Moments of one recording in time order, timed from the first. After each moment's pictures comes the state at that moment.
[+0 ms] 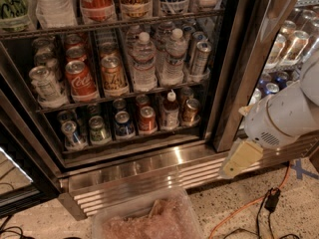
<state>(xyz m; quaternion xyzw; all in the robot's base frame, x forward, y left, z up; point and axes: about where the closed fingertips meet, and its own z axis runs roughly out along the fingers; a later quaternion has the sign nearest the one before) 0.446 -0.184 0.817 -0.51 0.83 0.04 0.23</state>
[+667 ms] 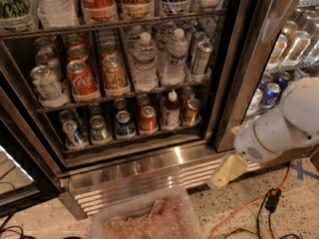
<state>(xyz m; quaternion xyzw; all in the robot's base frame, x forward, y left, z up) 0.446 -0.175 0.751 -0.48 0.85 0.10 0.21</state>
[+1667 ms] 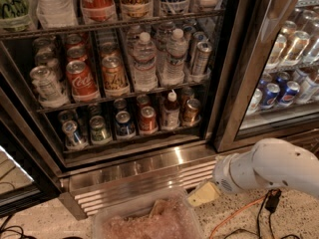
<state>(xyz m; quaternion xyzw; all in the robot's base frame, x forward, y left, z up) 0.442 -0.135 0.638 -0.40 0.87 0.14 0.25</state>
